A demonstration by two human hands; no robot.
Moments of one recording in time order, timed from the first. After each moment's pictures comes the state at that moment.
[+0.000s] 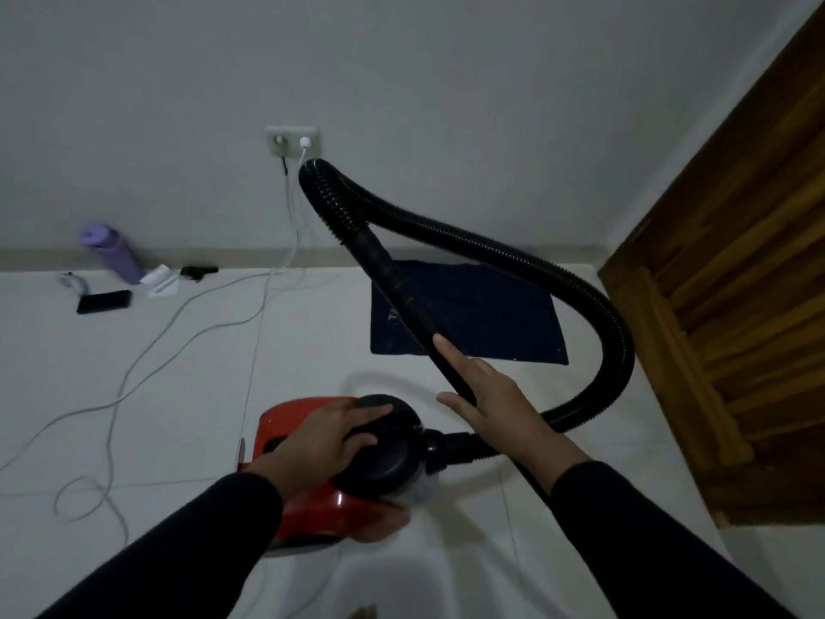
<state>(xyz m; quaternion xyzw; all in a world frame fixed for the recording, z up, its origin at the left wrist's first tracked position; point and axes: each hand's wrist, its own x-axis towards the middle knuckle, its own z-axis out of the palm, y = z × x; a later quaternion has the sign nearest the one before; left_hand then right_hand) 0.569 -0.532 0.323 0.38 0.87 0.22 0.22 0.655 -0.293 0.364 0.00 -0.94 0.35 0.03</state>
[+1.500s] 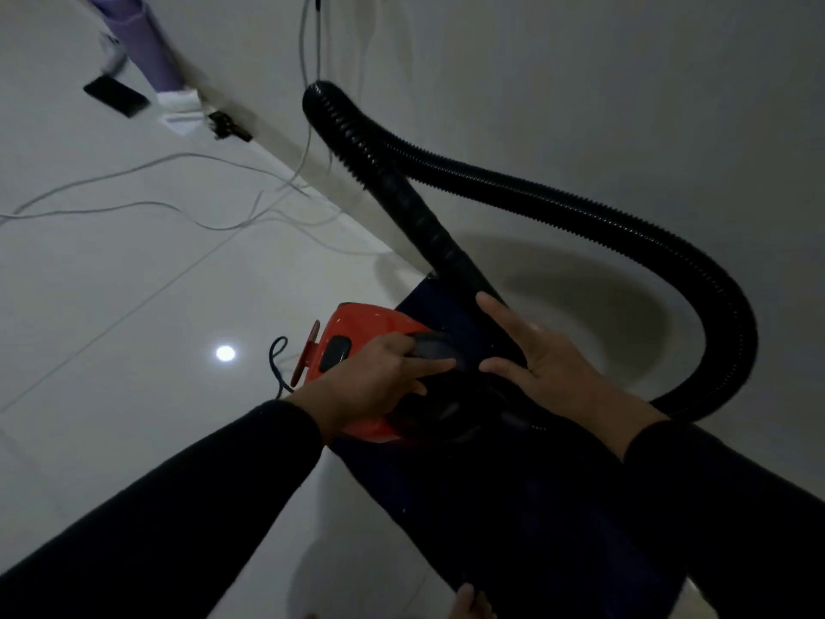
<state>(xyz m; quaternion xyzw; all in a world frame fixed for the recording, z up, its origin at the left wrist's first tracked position) 0.113 -0.167 -0.047 0.25 0.94 0.25 0.03 0.037 0.064 0.000 0.35 -0.87 0.30 -0.18</state>
